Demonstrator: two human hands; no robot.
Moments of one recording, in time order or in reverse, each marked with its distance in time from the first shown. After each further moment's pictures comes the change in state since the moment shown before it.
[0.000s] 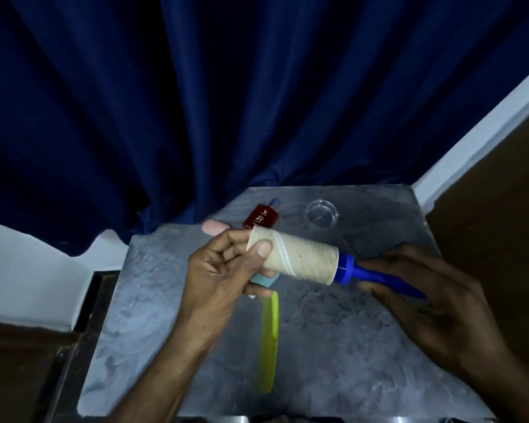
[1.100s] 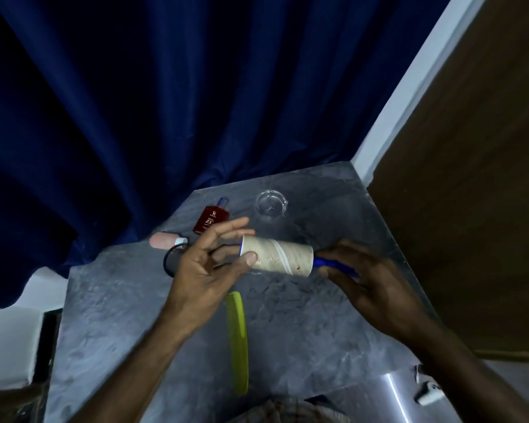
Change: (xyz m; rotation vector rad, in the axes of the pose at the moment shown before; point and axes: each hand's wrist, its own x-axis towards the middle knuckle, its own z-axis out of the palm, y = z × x) left_hand 0.047 -0.055 0.030 0.158 -0.348 0.082; right_hand -0.033 0.067 0.026 0.080 -0.087 0.231
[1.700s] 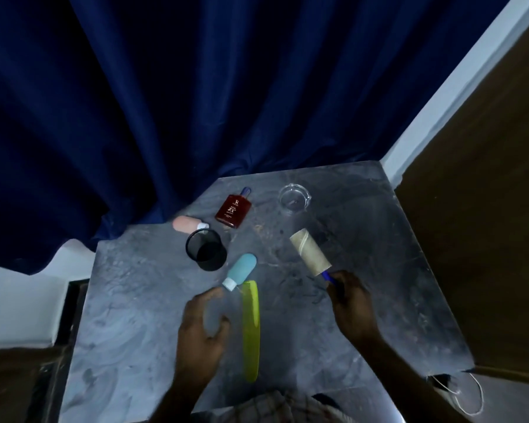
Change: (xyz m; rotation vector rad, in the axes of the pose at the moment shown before) left_hand -0.110 -0.135 -0.047 0.565 0.348 -0.080; right_hand -0.021 0.077 0.135 0.035 0.163 0.490
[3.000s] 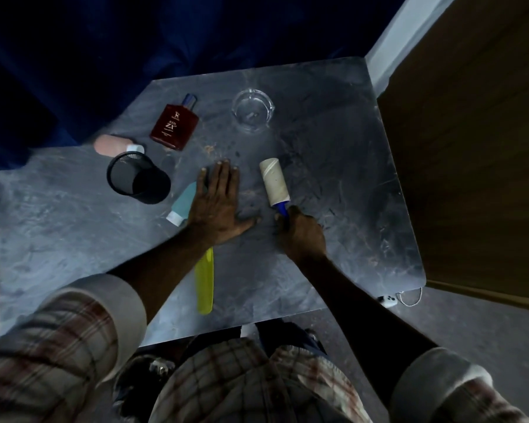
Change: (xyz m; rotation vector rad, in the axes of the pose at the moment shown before) left_hand 0.123 -0.024 0.161 1.050 -0.506 0.347; right_hand 0.026 0.048 0.053 -0.400 -0.184 0.148
